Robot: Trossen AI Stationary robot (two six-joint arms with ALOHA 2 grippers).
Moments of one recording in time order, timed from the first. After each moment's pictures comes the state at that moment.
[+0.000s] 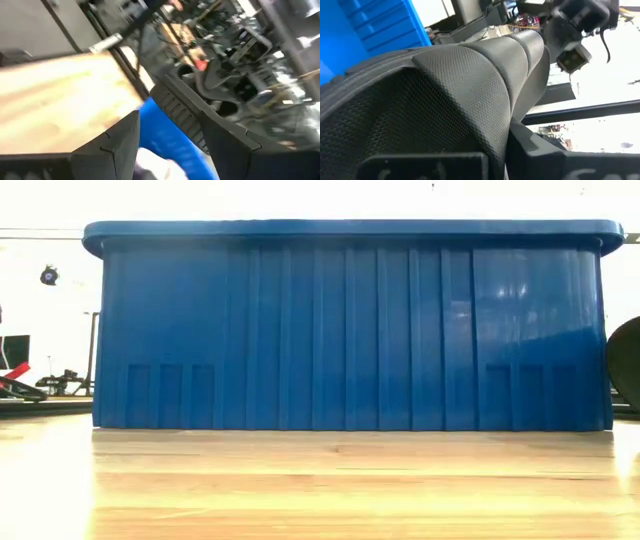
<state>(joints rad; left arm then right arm) -0.13 1.42 1.74 -0.52 -0.08 -1.28 0.30 1.06 1.62 -0.86 0.04 -0.89</state>
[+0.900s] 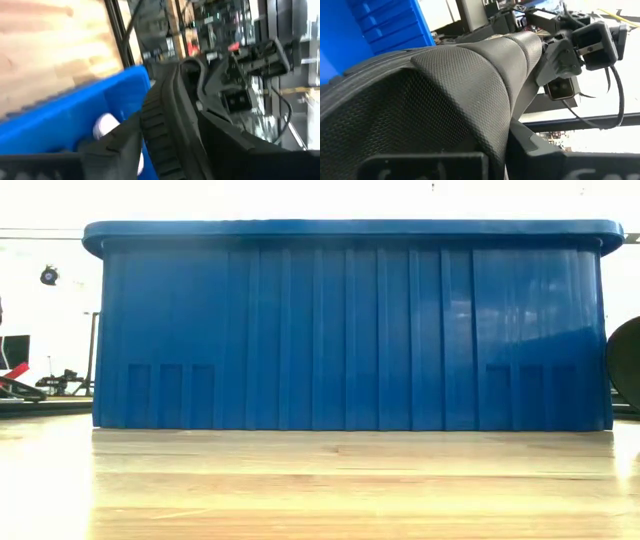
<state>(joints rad) -0.11 1.43 1.74 -0.53 -0.09 -1.30 0.32 1.16 1.62 -0.85 0.22 -1.21</state>
